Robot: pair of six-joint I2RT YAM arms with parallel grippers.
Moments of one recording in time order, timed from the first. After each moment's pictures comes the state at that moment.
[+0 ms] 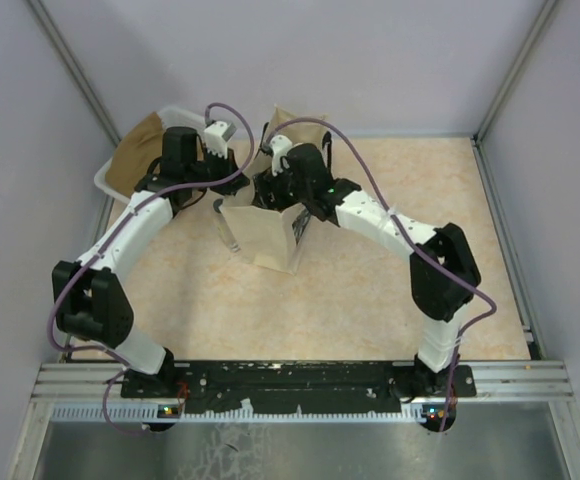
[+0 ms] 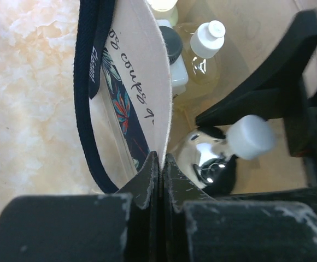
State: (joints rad) left arm -0.27 1.58 1.35 -0.28 0.45 -0.03; right arm 0.70 1.81 1.52 -0.16 -0.20 0.10
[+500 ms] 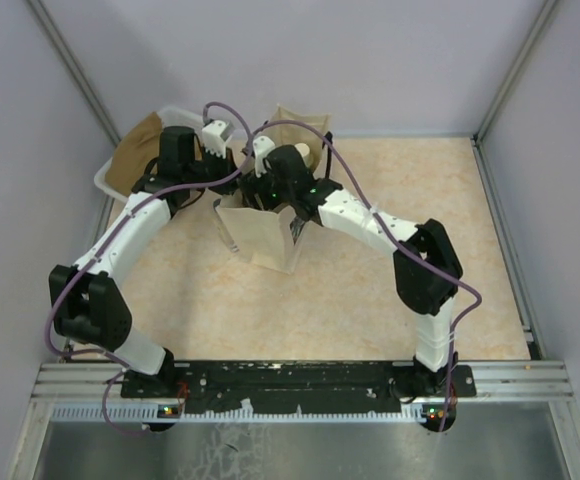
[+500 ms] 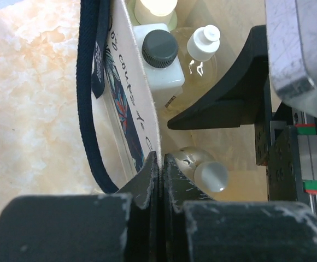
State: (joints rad) left arm -0.27 1.56 1.35 -0.29 0.45 -0.03; right arm 0.76 1.93 1.64 -0.19 -0.08 0.05
